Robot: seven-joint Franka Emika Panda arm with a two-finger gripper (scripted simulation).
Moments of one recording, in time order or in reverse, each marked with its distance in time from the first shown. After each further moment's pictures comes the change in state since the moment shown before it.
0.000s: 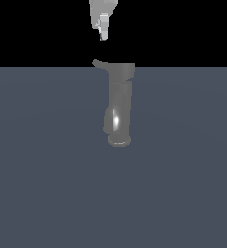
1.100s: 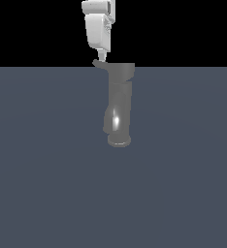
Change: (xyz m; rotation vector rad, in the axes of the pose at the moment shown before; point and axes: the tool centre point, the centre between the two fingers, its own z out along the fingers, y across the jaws) arm 0.001 -0.063 0.065 0.014 -0.064 0.365
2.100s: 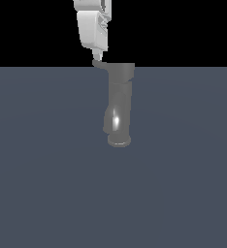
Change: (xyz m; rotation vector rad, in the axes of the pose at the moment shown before) arm -0.009 0.029 0.002 0.010 -0.004 0.014
